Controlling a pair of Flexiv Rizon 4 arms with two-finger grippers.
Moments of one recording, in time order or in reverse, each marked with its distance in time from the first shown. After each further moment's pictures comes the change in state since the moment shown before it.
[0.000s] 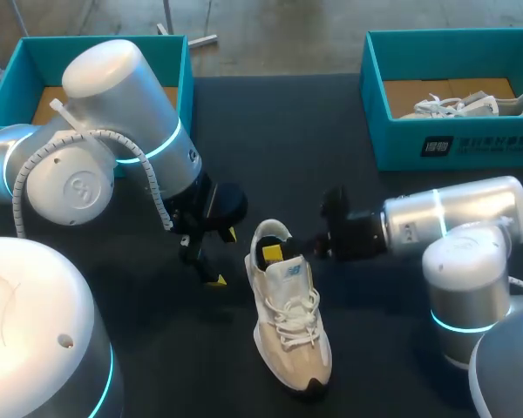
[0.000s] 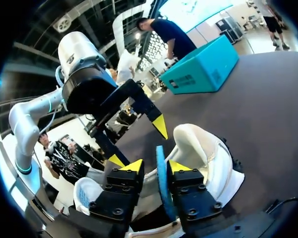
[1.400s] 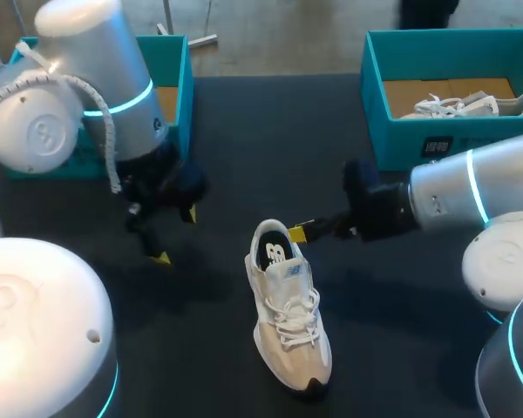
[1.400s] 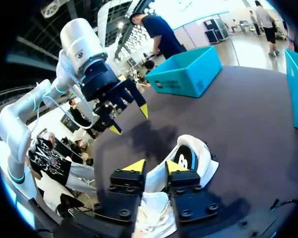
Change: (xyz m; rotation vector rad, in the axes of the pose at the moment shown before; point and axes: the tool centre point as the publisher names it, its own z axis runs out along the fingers) left arm -0.004 0.064 -0.072 -0.165 0.077 0.216; right arm 0.038 0.025 -0.063 0.111 -0.256 -0.006
